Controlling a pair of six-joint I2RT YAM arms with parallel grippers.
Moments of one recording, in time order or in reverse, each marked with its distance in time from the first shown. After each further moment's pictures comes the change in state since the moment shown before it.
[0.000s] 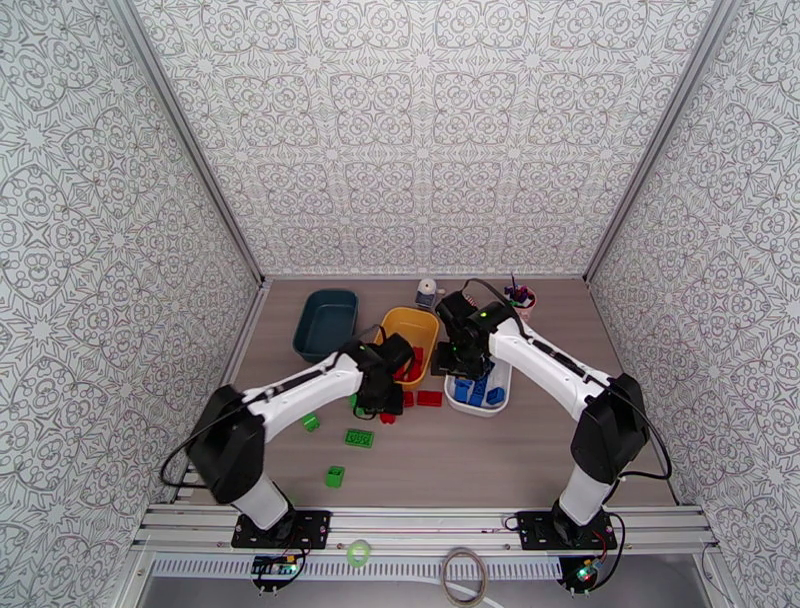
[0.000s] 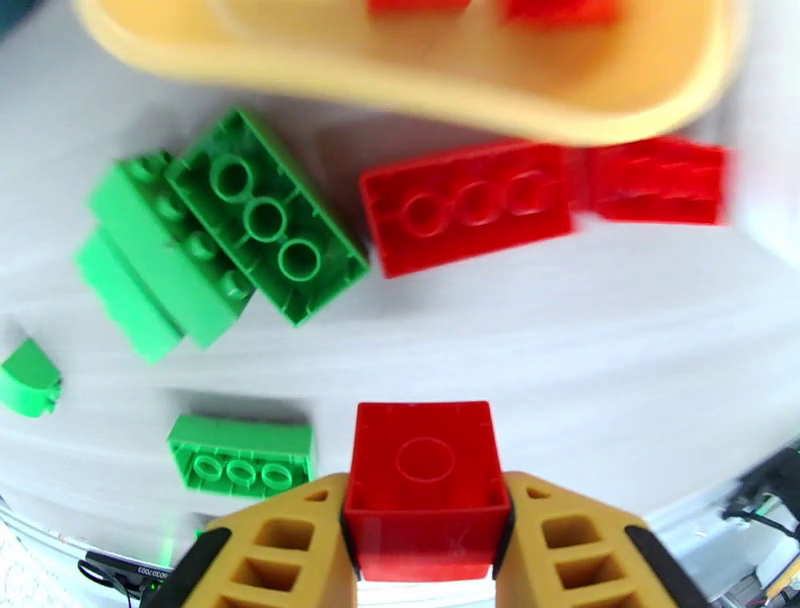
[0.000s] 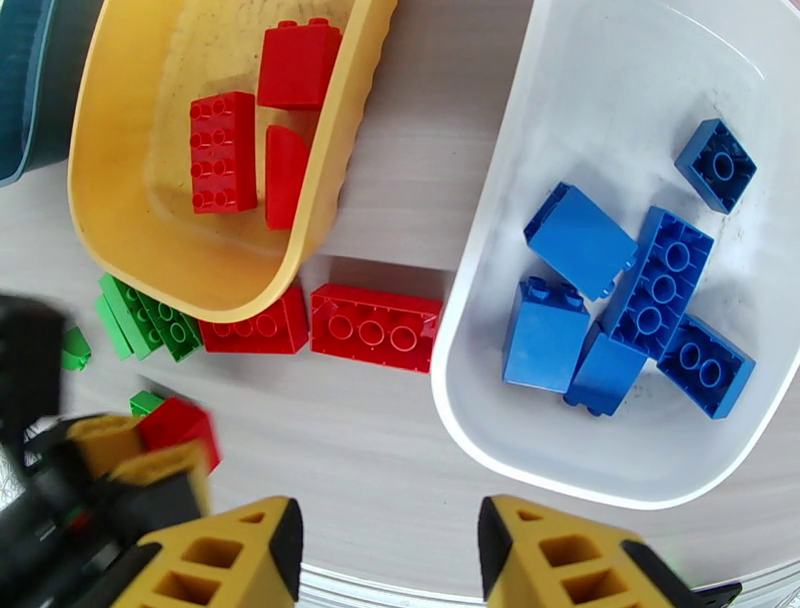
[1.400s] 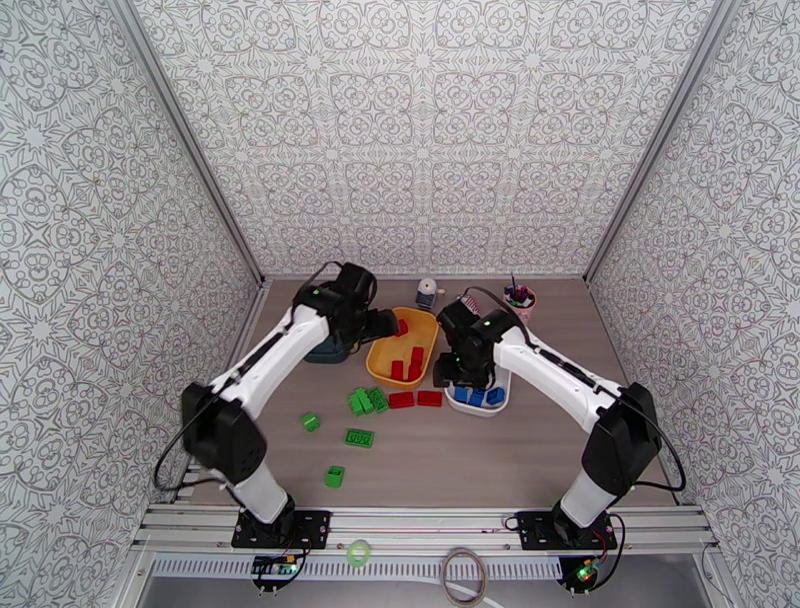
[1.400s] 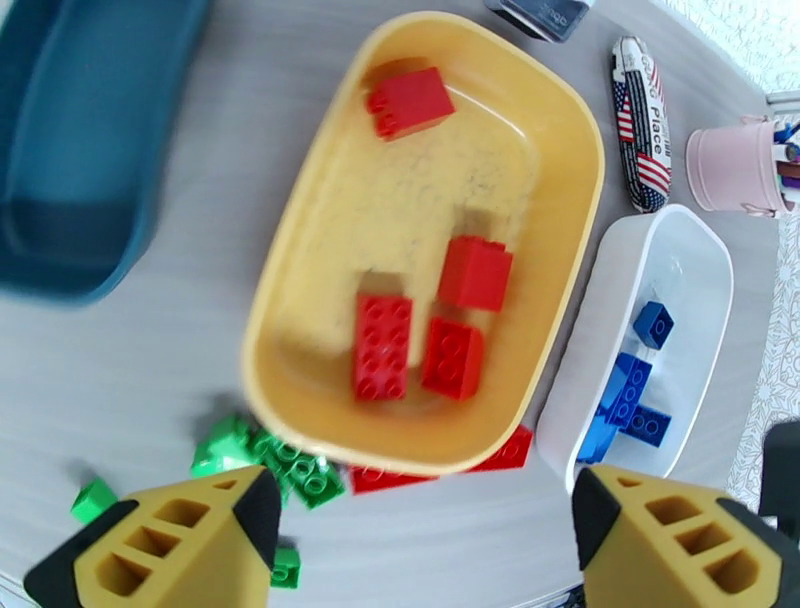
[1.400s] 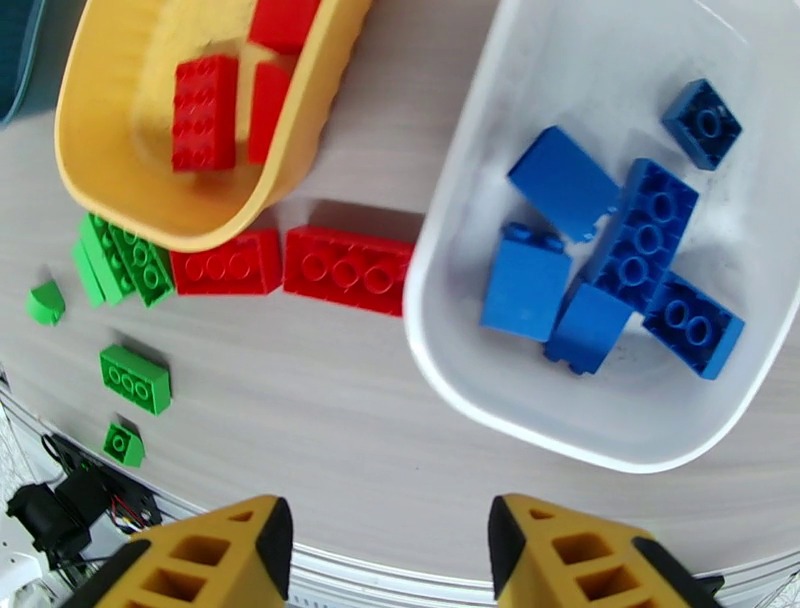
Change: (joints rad) left arm 0.289 0.020 0.298 0.019 0.051 0.006; right arm 0.057 -0.054 -0.069 -0.028 0.012 -0.046
